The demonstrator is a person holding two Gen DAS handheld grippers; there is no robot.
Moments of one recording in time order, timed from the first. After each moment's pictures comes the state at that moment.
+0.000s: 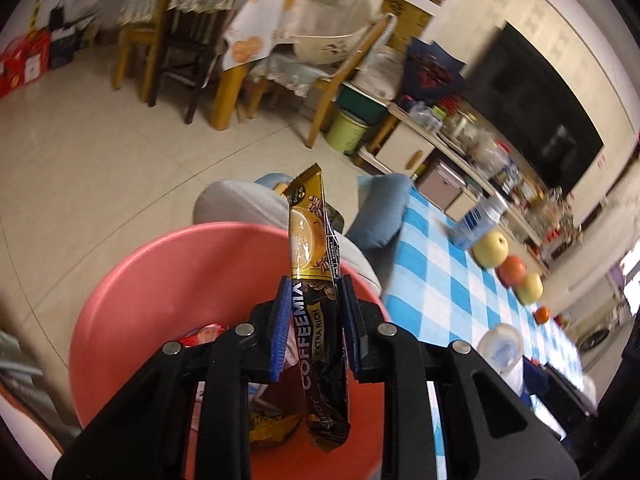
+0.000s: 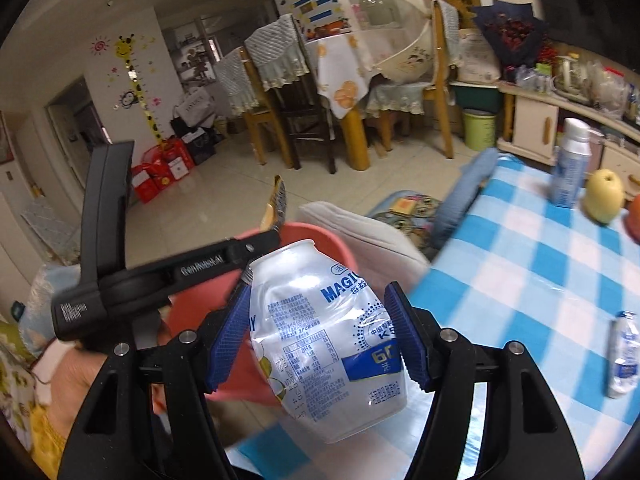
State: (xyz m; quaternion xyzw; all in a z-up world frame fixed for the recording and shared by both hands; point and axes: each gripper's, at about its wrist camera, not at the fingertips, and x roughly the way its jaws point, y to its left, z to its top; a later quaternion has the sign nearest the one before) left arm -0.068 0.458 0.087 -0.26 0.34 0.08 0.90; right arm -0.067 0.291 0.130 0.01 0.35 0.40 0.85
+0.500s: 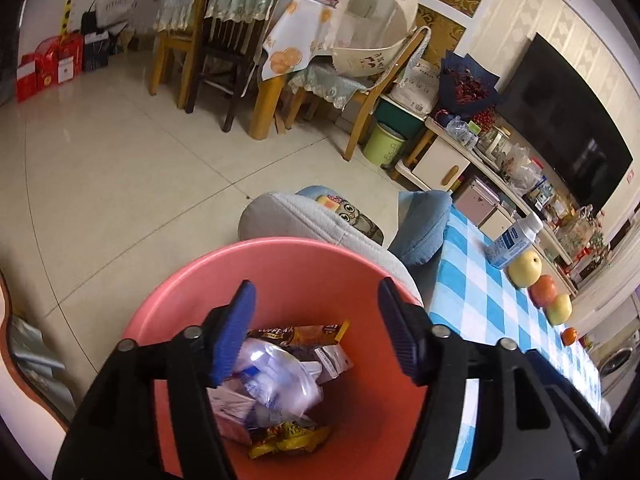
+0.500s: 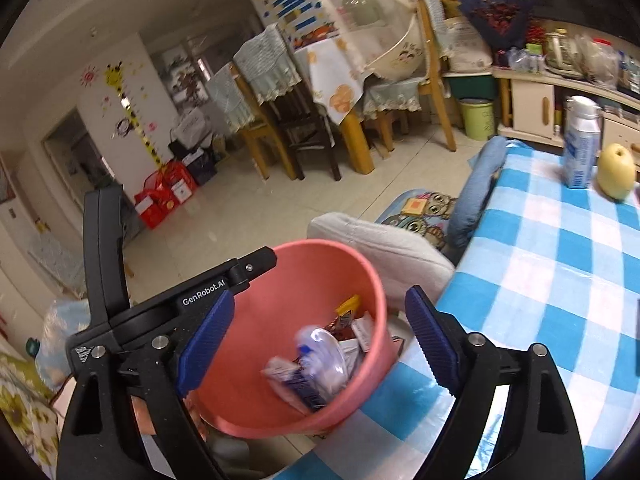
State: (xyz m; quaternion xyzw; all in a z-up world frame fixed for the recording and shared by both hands) left arm -0.075 0.471 0.086 -0.24 0.33 0.15 0.90; right arm -0.062 0.279 0.130 0.07 0.35 0.38 0.86
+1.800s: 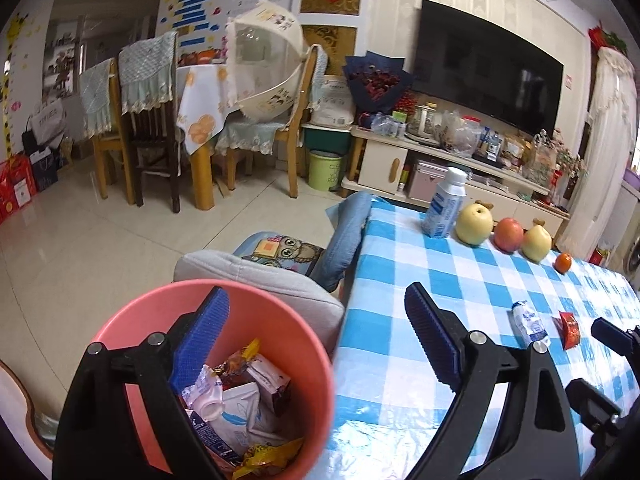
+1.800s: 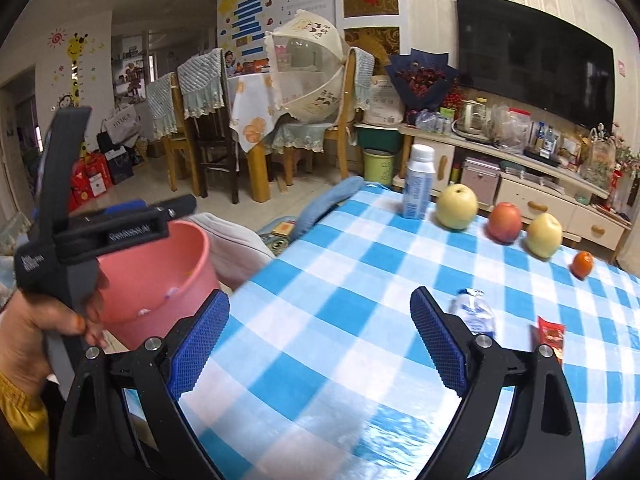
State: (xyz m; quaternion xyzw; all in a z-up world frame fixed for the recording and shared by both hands) left arm -0.077 0.347 0.121 -0.07 0.27 0.07 0.96; right arm -0.109 0.132 0.126 -0.05 0.27 0.23 0.93
